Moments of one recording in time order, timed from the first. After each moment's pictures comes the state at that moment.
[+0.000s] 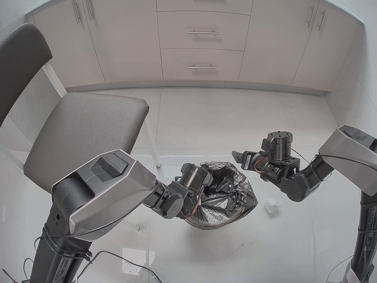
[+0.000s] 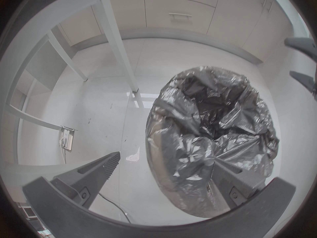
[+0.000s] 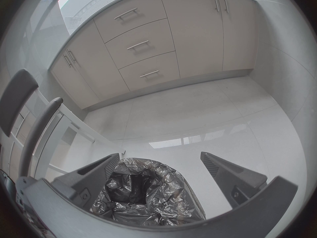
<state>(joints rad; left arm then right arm) -0.69 2.54 -1.48 -0.17 0.43 -0.56 0.40 2.26 -1.04 -0.90 -0.20 0.32</state>
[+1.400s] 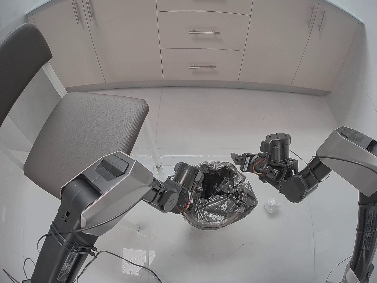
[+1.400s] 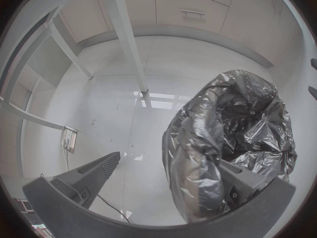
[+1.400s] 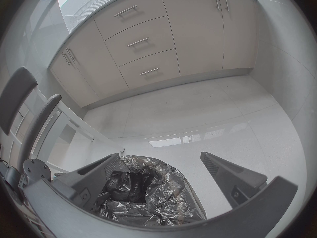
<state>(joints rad) -0.62 2.63 -1.59 -0.10 0.43 -0.56 0.40 2.28 -1.04 -0.90 -0.20 0.32</state>
